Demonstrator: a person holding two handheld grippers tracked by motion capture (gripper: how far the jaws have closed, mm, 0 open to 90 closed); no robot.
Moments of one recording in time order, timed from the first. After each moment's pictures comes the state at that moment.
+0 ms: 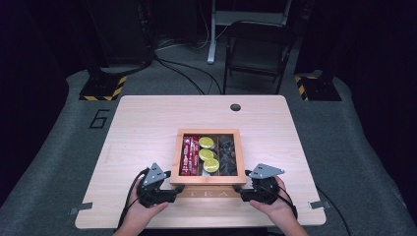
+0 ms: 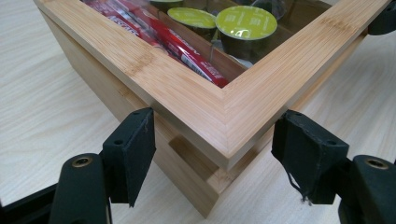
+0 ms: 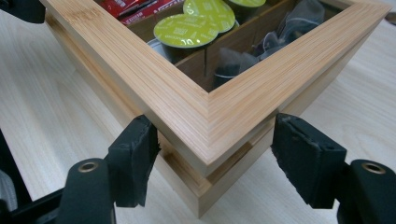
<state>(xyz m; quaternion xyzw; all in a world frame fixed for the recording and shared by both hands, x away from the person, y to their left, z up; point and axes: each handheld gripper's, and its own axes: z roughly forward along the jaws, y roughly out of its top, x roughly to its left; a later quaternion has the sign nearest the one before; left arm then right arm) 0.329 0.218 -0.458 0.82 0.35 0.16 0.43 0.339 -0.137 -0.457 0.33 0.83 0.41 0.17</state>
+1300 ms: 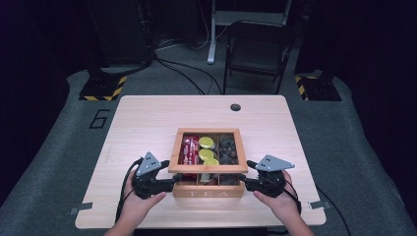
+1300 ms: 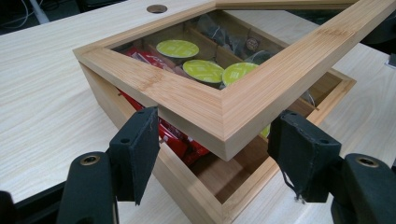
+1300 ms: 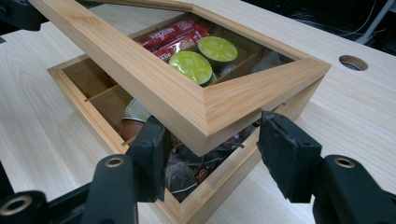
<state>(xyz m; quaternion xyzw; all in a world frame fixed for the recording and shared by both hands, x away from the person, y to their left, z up) 0.334 0.221 -0.417 0.79 0.36 0.17 0.46 0.340 -0.143 -0.419 0.33 0.81 0.45 0.20</state>
